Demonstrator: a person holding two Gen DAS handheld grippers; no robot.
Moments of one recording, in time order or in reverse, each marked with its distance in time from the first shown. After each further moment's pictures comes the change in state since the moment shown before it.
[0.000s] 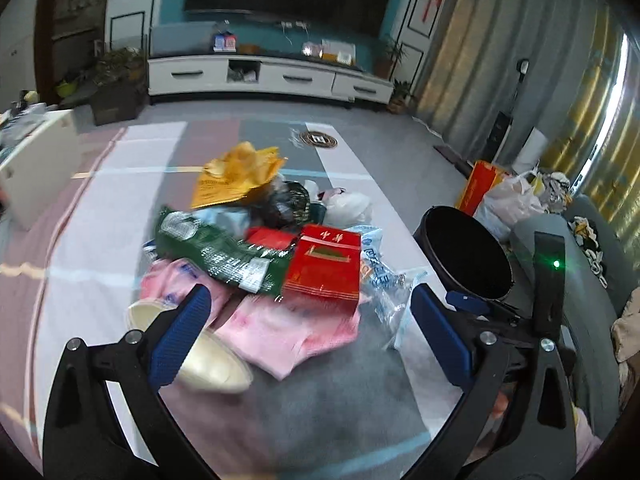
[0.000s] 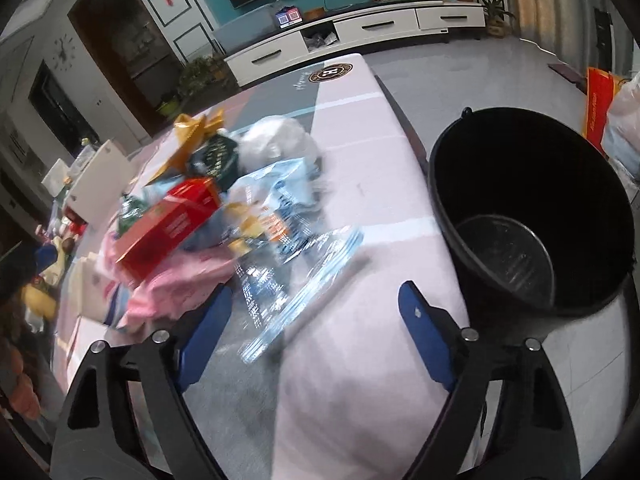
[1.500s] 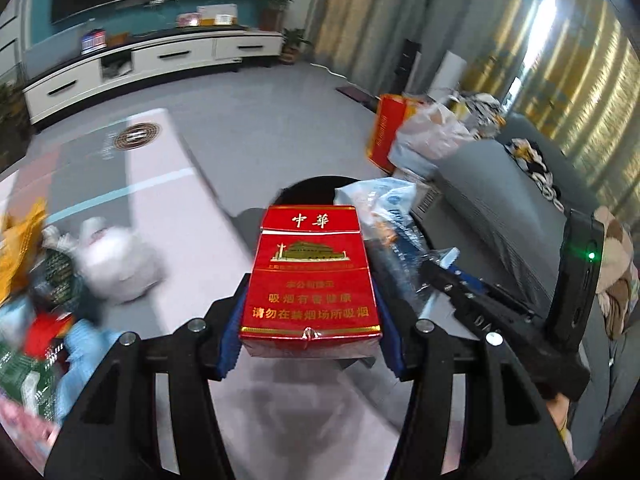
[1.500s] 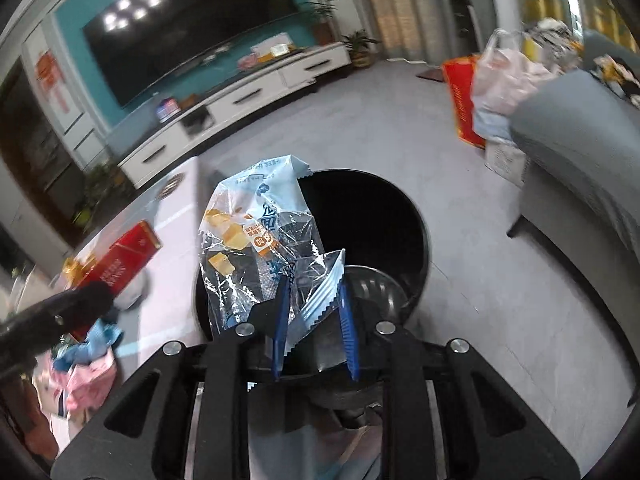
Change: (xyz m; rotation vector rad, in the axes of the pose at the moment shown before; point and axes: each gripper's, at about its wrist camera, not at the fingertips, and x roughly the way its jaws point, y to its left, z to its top) left arm 0.119 -0.185 0.033 0.277 0.156 -0.273; right arm -0.086 -0.145 -0.004 0.330 -0.253 -0.294
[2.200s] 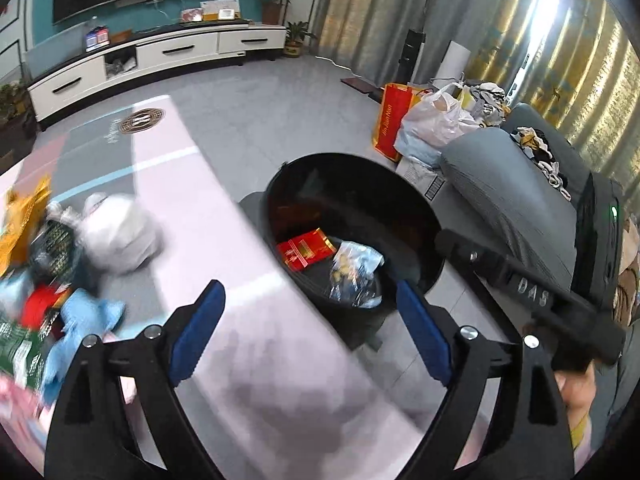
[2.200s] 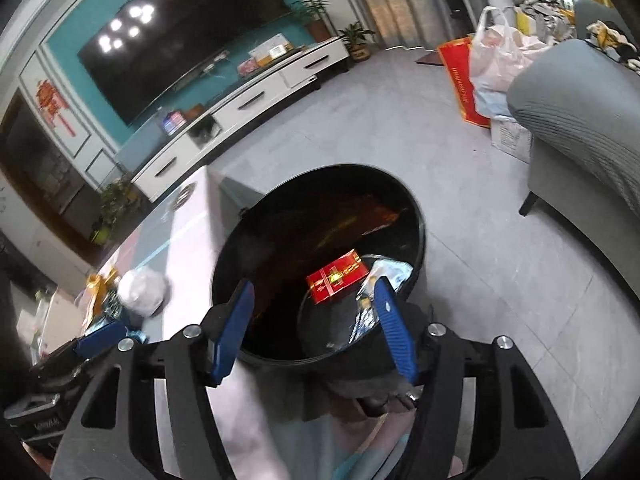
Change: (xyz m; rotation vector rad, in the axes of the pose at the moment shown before) left arm -0.020 0.007 -0.041 -0.009 0.009 0.040; right arm -0.021 -0.002 -0.005 0.067 0.025 0.095
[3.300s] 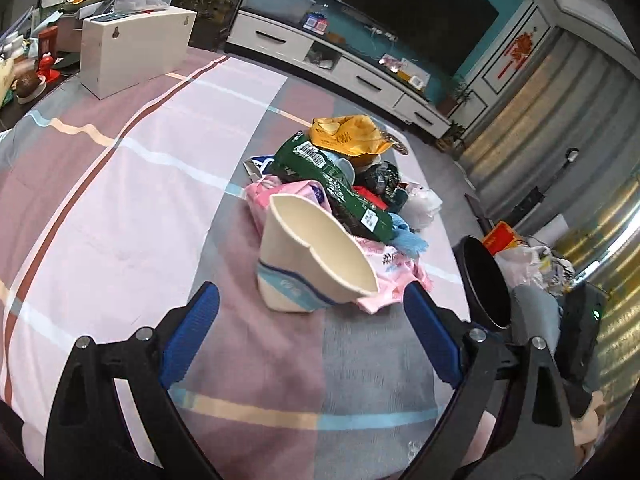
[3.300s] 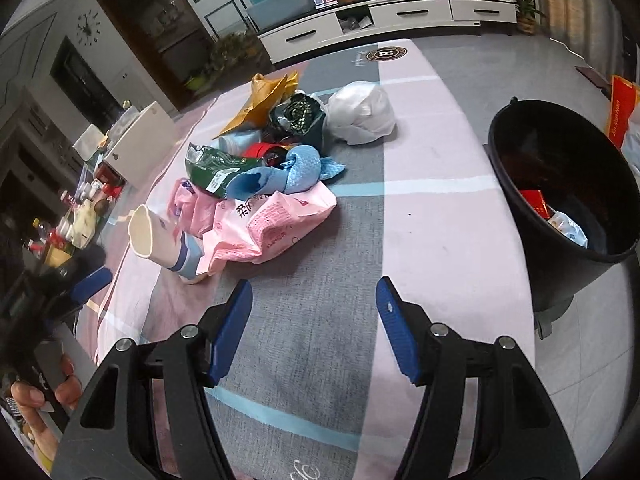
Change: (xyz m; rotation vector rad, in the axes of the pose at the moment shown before) left arm -0.175 0.185 -0.160 -0.654 -0.203 0.229; right arm 0.016 0.189 -0.112 -0.442 0.337 0.252
